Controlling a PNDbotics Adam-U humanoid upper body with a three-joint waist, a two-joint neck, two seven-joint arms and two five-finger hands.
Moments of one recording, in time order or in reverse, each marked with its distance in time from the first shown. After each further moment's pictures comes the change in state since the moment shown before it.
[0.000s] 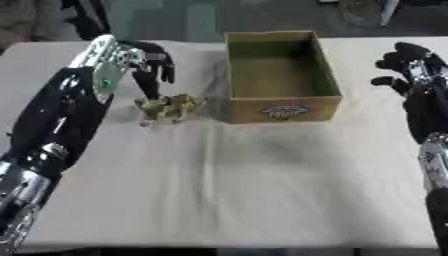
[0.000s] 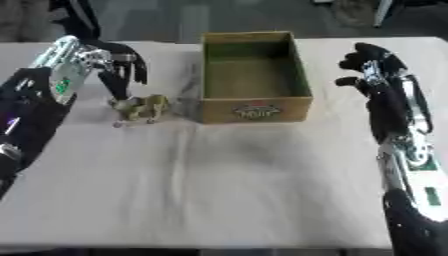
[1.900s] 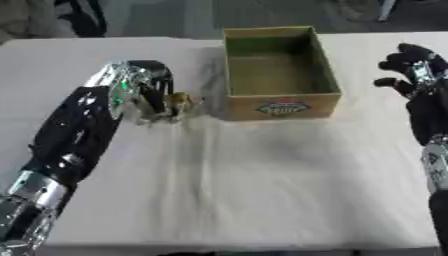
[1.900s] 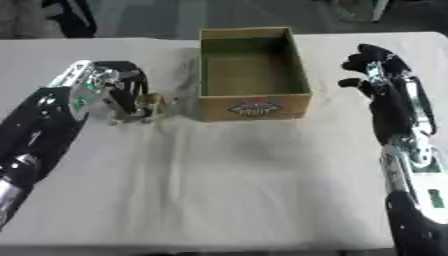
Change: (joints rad) left arm 0.016 -0.048 0.049 0.112 -0.087 0.055 0.134; right arm 0.000 0.000 0.000 0.003 -0.003 0.002 0.003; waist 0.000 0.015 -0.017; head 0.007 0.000
